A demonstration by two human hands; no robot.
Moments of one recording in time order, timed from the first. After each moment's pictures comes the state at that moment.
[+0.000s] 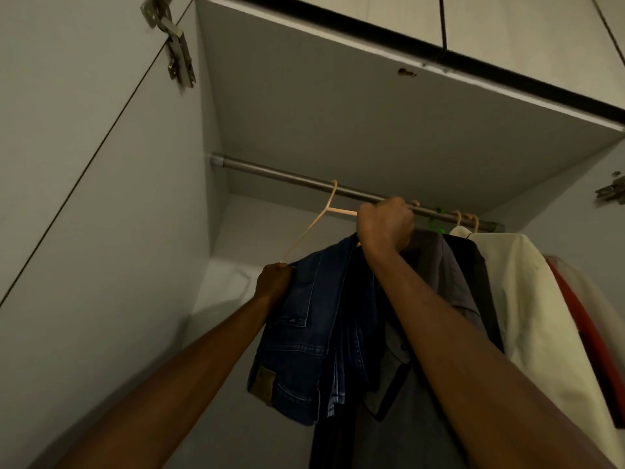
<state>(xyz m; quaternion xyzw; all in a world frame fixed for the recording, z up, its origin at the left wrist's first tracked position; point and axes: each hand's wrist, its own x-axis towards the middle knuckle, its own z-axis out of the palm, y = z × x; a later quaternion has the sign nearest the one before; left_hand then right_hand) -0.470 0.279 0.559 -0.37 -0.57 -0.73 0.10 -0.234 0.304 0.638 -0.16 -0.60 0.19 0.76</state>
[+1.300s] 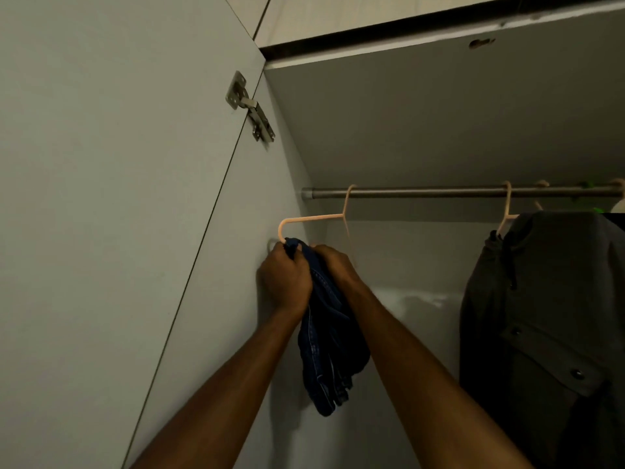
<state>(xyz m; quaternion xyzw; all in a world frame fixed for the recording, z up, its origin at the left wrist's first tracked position) -0.428 0.110 0.554 -0.14 -0.52 -0.63 0.56 -0.435 0.212 0.612 0.15 -0.82 0.43 0.35</state>
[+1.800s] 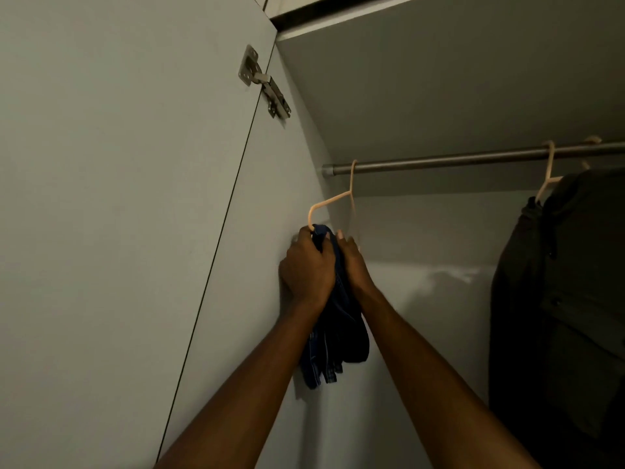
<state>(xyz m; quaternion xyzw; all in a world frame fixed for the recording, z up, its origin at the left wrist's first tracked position) -0.424 0.109 0.523 -0.14 -0.60 -0.53 0.59 -0.536 0.227 0.561 0.23 -0.70 0.60 0.31</state>
